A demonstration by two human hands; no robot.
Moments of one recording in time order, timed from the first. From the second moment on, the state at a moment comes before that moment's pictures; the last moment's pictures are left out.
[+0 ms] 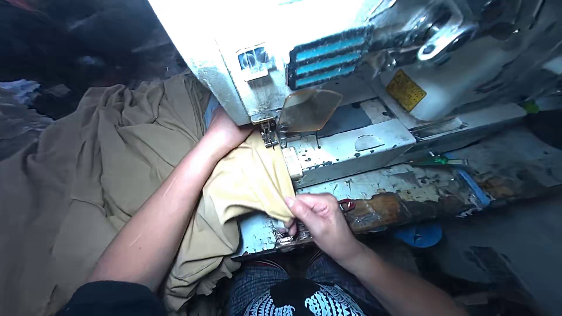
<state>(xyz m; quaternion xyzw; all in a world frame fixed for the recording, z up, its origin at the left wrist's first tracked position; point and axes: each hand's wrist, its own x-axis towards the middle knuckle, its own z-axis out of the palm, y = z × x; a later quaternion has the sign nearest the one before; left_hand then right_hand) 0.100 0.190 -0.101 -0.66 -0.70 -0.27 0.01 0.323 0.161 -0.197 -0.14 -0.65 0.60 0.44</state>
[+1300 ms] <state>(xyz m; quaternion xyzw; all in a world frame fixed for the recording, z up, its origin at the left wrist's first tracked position) 0.172 0.051 -0.086 -0.80 -0.45 -0.35 0.16 0.367 0.117 -0.172 -0.05 -0.81 0.34 0.47</state>
